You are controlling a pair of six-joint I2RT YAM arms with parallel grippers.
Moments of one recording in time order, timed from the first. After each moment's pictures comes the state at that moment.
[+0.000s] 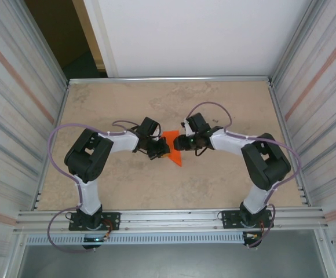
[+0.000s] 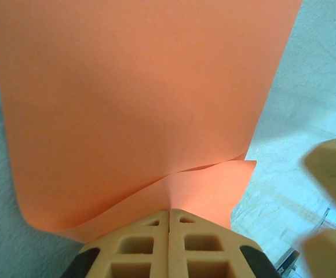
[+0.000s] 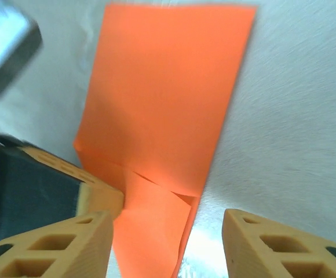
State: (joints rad) left arm -0.58 1.91 1.03 -0.19 0.51 -0.90; right arm 0.57 1.71 0.99 -0.25 -0.25 0.44
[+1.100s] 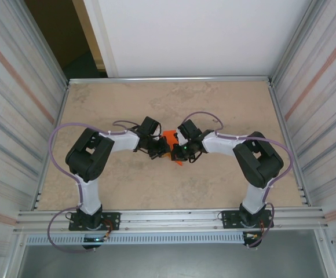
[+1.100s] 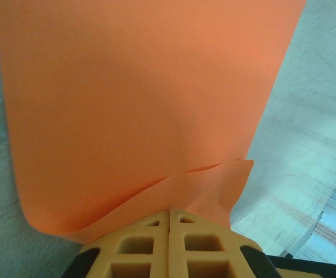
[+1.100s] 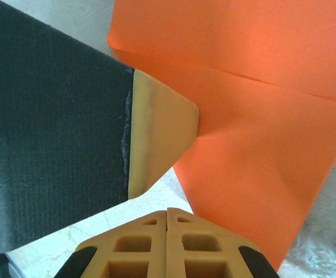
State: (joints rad) left arm -0.58 1.92 1.05 -0.18 0.51 -0.92; right arm 0.67 1.80 1.01 -0.32 -0.41 0.57
